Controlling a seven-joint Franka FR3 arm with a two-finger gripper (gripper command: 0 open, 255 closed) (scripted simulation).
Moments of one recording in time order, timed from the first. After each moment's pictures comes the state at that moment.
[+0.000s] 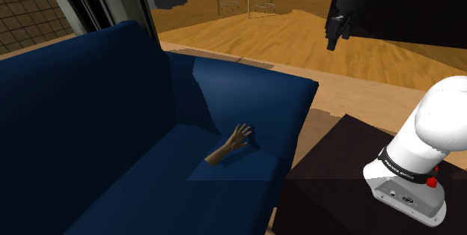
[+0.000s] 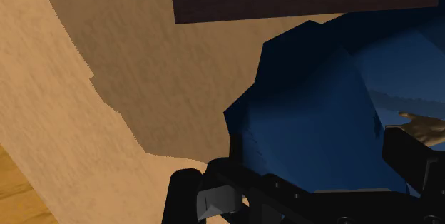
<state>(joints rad) 0.01 -0.82 0.00 -2.46 -0.11 1.68 0.02</state>
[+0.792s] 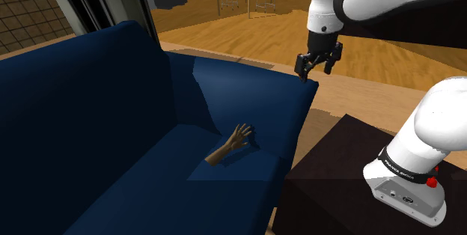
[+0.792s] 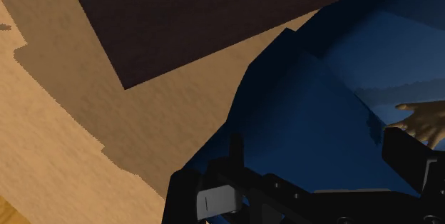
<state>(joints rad) 0.00 -0.73 0.26 -2.58 0.06 1.82 0.51</state>
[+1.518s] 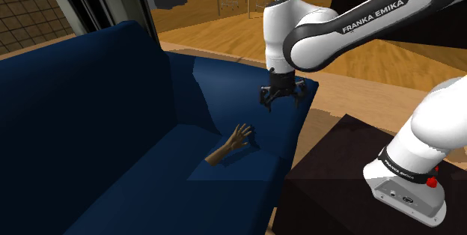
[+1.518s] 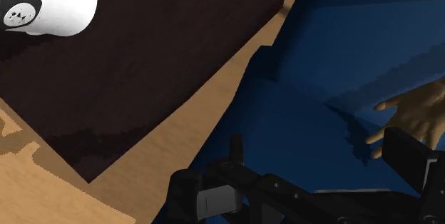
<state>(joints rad) -0.07 -0.35 0.55 -2.51 0.15 2.05 1.07</state>
